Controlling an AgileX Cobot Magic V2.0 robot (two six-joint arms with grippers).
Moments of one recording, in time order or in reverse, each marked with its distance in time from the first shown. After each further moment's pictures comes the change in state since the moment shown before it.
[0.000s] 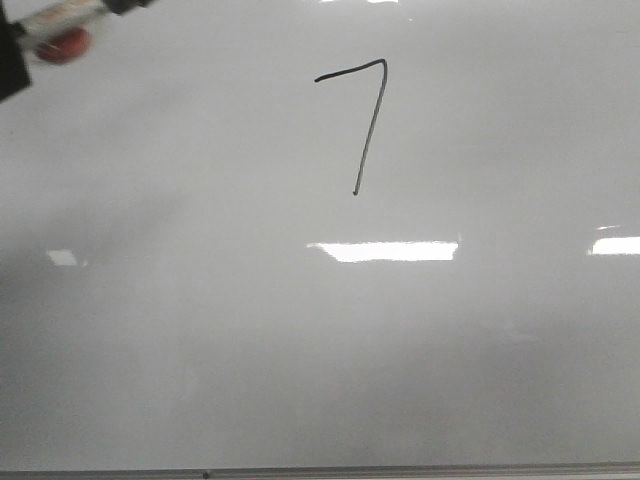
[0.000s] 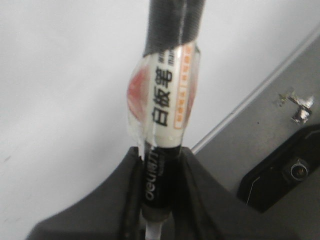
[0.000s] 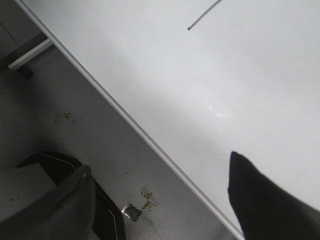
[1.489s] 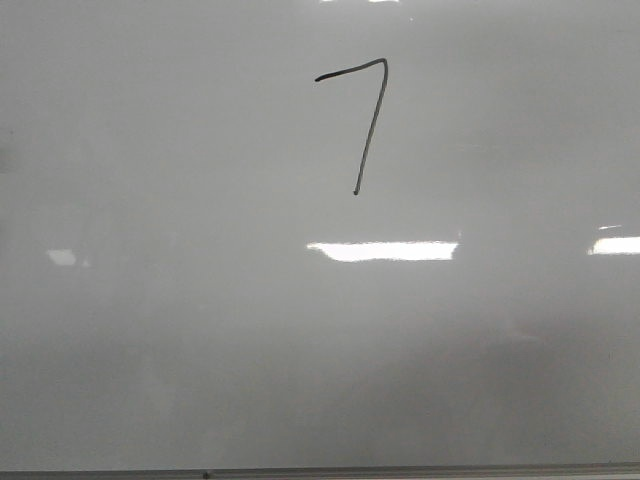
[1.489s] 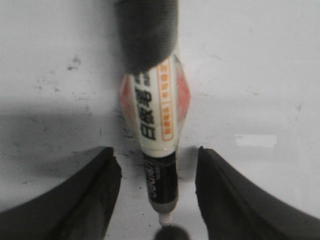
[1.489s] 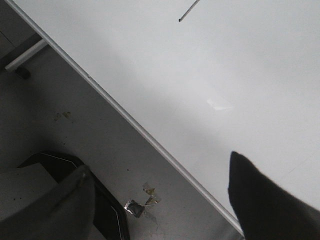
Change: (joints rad) left arm 0.552 0.226 0.319 -0.157 -0.856 -0.136; right arm -0.018 0.000 0.000 -0.002 0.013 0.008
